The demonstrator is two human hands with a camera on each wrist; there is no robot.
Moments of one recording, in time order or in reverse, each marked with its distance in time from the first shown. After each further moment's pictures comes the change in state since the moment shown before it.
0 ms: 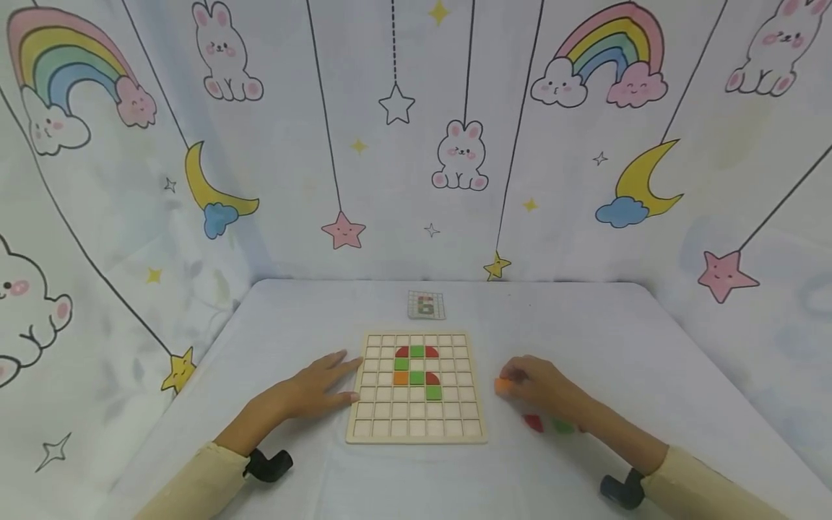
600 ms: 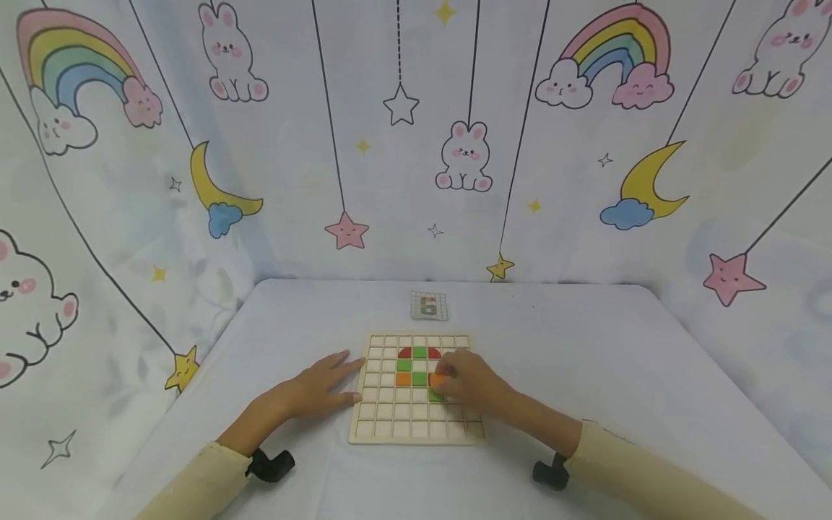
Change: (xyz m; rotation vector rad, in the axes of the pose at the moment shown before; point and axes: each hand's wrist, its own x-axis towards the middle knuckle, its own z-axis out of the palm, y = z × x) left_hand 0.001 -0.003 0.002 -0.022 0.006 -0.005; right_hand 0.052 -0.084 0.058 0.044 0.015 -0.122
